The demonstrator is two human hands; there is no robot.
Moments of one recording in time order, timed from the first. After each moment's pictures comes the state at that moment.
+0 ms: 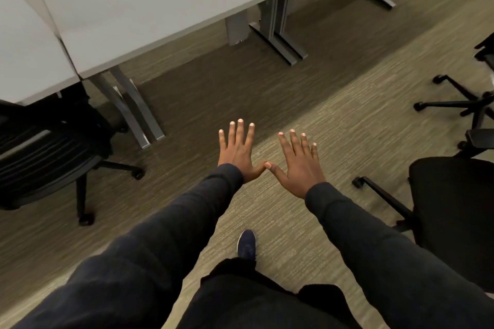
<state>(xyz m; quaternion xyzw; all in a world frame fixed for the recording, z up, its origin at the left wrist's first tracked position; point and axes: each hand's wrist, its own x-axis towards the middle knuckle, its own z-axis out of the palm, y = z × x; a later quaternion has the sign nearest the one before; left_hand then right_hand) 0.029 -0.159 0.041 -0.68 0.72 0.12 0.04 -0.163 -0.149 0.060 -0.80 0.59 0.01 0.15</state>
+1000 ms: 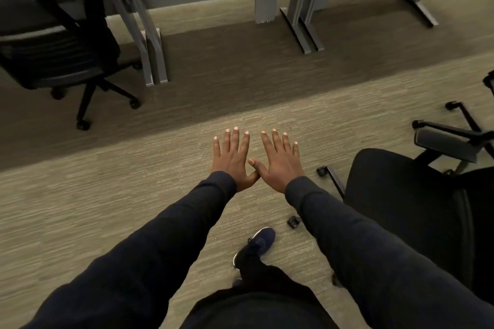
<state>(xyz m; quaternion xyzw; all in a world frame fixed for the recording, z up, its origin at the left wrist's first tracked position) -0.326 0.046 0.023 -0.79 0.61 0.12 0.03 -0.472 -0.022 0.035 -0.88 0.44 0.04 0.18</state>
